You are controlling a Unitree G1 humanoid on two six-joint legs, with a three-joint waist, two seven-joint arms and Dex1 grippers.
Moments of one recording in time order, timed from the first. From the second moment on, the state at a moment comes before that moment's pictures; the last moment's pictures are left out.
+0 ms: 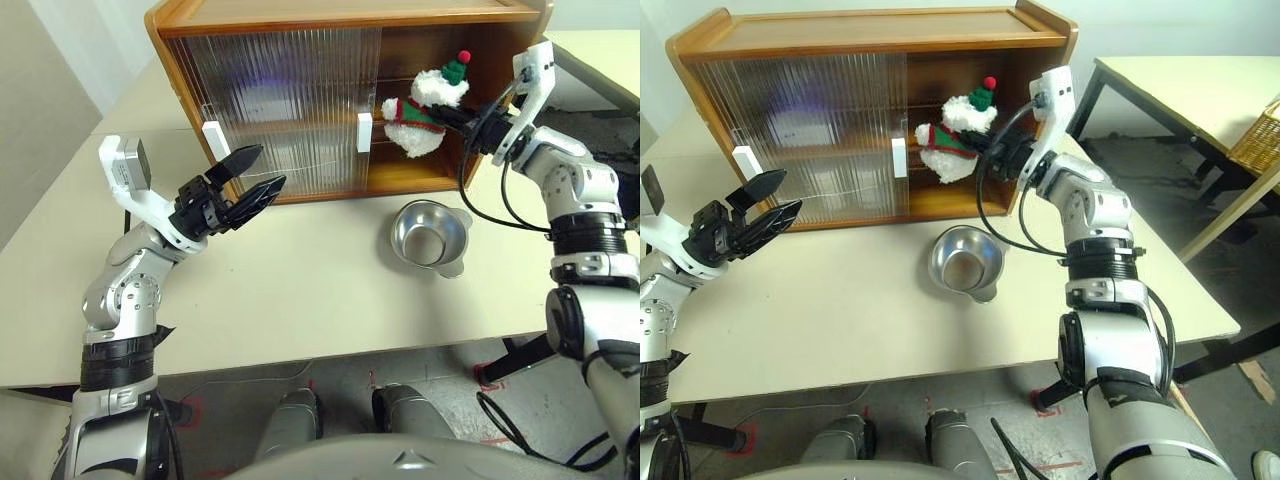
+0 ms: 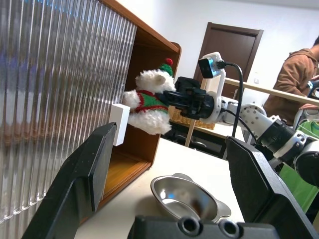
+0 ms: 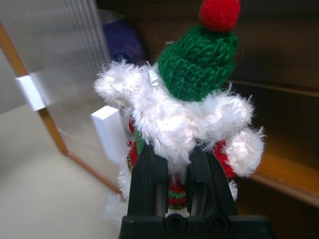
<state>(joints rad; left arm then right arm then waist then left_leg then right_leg) -0.30 0.49 0.29 -0.08 -0.82 0.32 -1.01 -0.97 -0.46 -0.11 0.62 0.40 0.35 0.87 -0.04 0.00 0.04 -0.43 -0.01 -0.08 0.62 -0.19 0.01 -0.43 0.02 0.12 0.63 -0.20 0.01</state>
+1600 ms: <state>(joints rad) -0.26 0.47 0.29 -0.09 -0.81 0.29 -1.00 -1.30 -0.41 -0.13 1.16 0.17 -0.02 0.83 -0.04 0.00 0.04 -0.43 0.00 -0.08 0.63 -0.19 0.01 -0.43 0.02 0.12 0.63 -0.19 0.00</state>
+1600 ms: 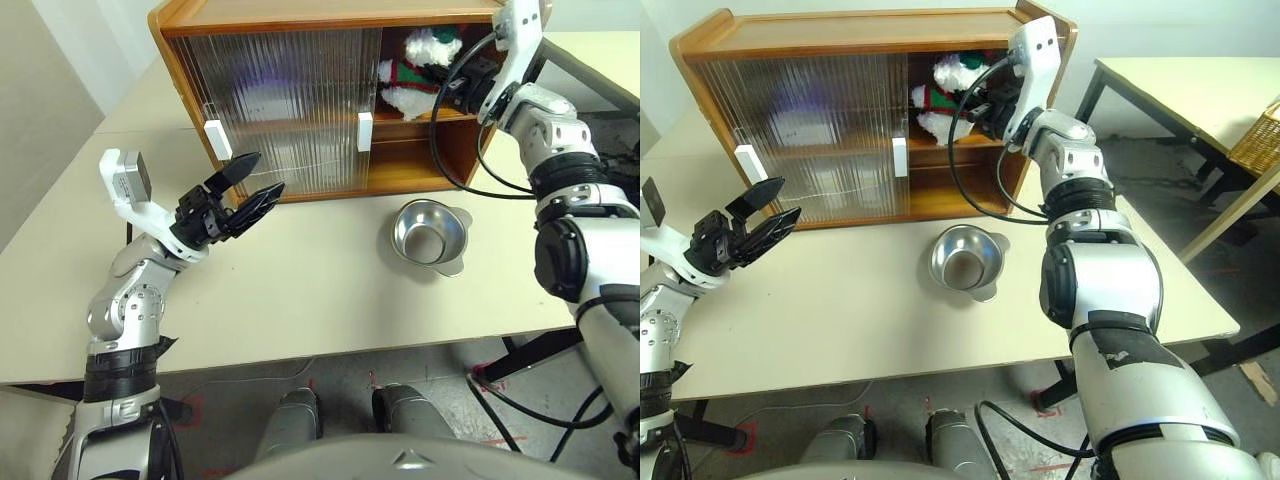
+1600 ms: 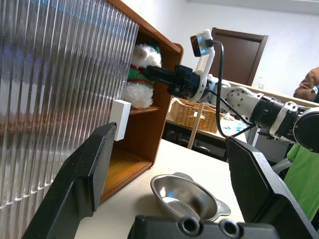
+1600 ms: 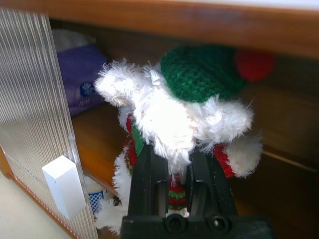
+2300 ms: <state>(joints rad) -0.24 0.47 0.29 -0.12 -0.82 0.29 -0.98 -1.32 -0.33 -0.11 1.26 0.06 -0.13 0.56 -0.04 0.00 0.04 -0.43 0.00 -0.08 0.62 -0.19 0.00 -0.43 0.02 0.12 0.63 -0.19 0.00</state>
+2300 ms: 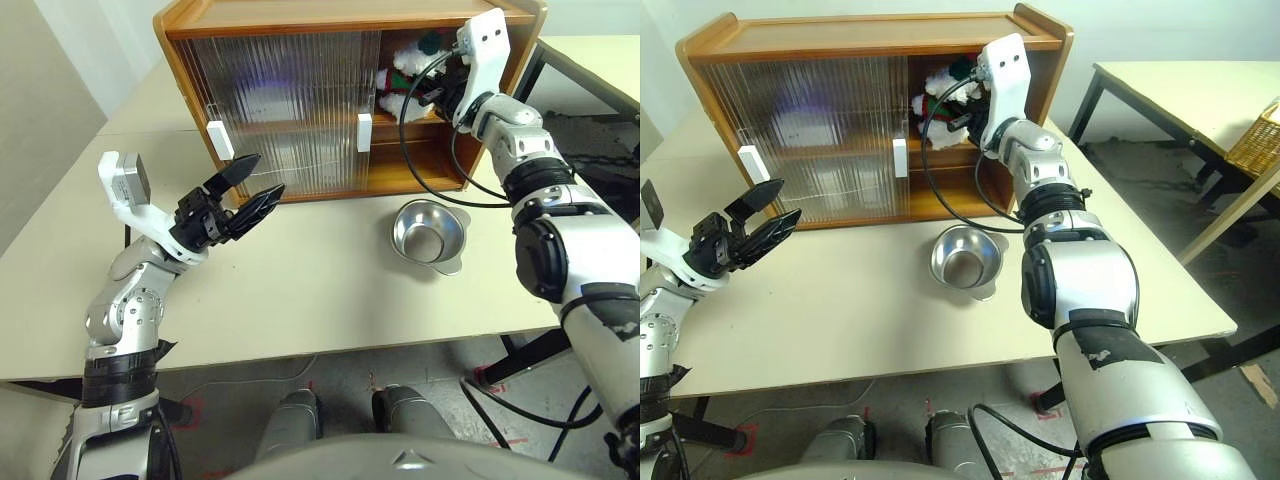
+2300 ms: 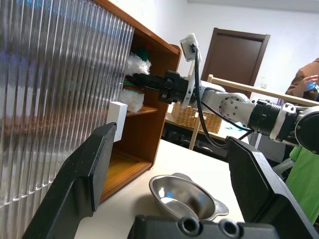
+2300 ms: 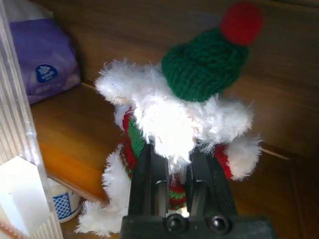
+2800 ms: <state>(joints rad) -0.24 0.46 0.29 -0.12 -0.82 0.29 -0.97 -1.33 -0.33 -0.11 1.28 0.02 -0.13 0.52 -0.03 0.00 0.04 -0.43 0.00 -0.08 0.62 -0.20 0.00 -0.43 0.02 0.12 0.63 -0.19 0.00</state>
